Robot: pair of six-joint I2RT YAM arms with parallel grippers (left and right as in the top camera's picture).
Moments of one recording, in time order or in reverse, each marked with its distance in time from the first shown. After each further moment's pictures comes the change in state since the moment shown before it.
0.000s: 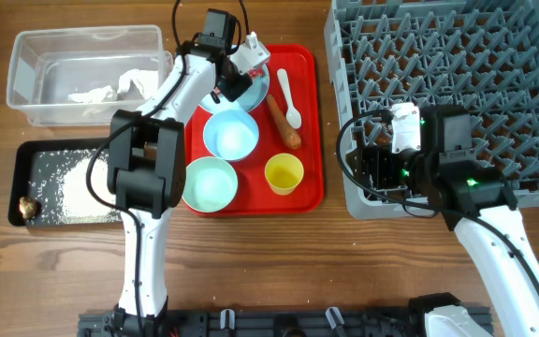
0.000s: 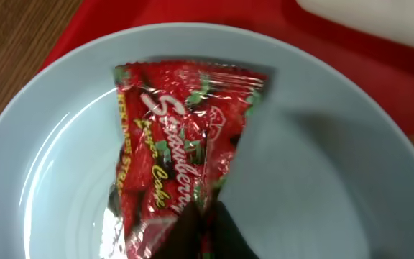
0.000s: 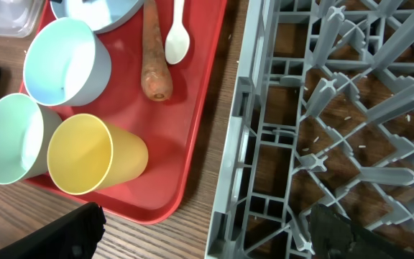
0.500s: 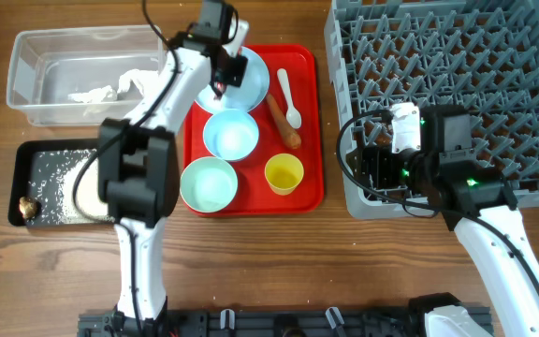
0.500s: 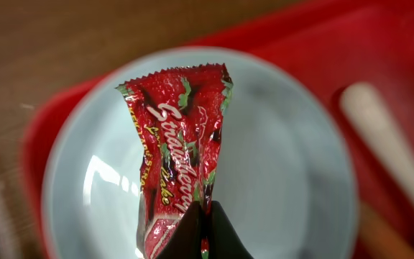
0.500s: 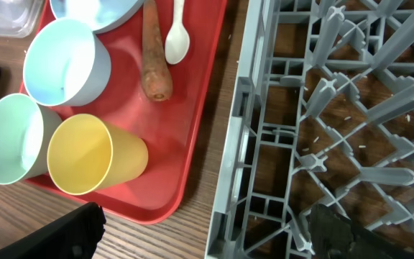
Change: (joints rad) left arm -0.003 -0.099 0.017 -0.072 -0.091 -0.571; right arm 0.000 0.000 0.000 0.000 0.000 0.000
